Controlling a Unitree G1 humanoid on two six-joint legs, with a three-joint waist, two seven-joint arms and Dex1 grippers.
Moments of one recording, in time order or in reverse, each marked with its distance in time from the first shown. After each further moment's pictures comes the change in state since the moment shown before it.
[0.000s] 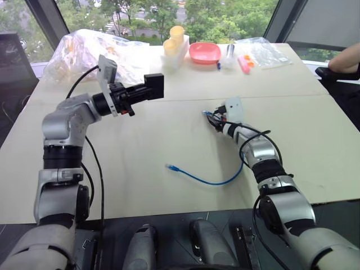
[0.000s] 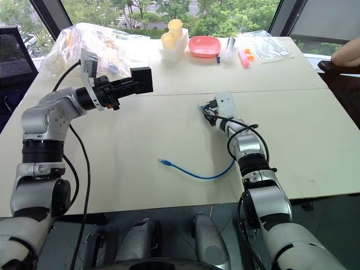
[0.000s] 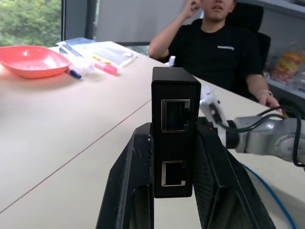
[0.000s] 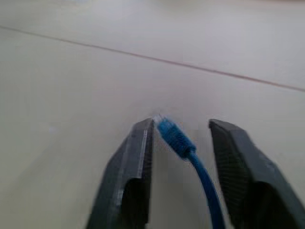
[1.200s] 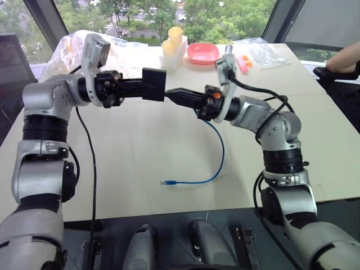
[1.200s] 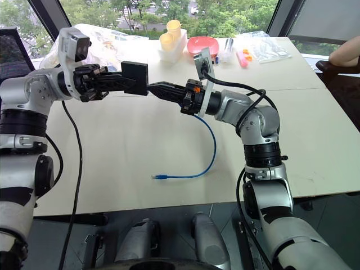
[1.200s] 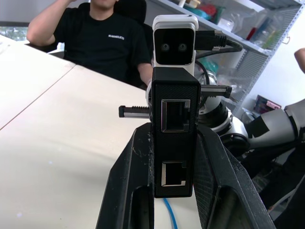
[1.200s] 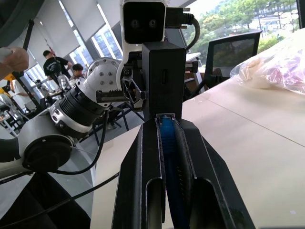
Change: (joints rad) left arm -0.272 0.146 -0.140 0.298 -0.068 0.152 -0.573; right arm -0.079 -0.006 -0.070 -0.675 0.646 0.702 0.563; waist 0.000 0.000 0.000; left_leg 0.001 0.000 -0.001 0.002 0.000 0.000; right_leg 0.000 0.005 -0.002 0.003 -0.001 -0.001
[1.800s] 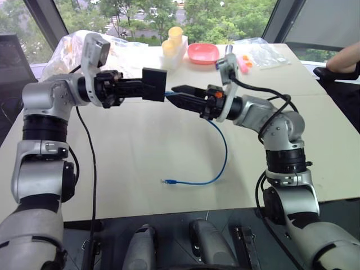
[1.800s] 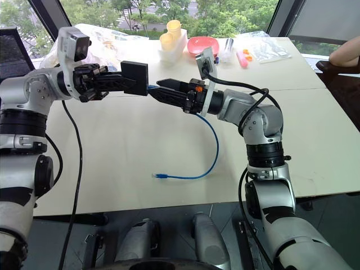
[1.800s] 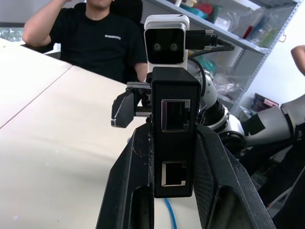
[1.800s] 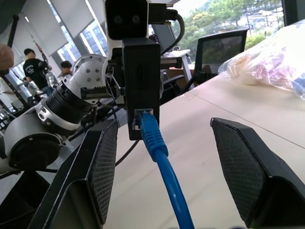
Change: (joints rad) left arm 0.001 0.000 -0.003 -0.010 -0.005 0.000 -0.008; right arm 0.000 -0.013 -0.002 -0.002 -0.013 0.005 -0.023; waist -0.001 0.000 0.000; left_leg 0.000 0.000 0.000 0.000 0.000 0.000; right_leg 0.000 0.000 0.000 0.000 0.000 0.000
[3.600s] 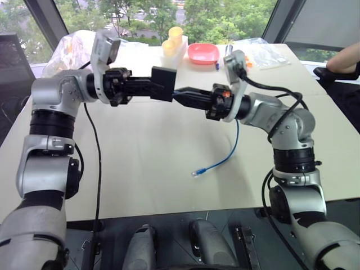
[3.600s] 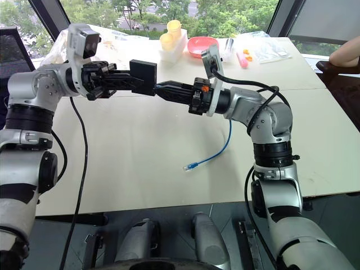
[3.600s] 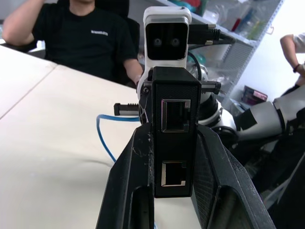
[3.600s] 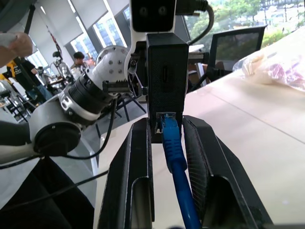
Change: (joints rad) left arm -0.042 -0.027 -0.065 0.005 -0.018 -0.015 -0.002; right arm 0.017 -0.075 -0.007 -0.055 0.036 0.039 0.082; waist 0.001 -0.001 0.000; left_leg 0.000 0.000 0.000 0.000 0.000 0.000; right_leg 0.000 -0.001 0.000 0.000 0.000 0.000
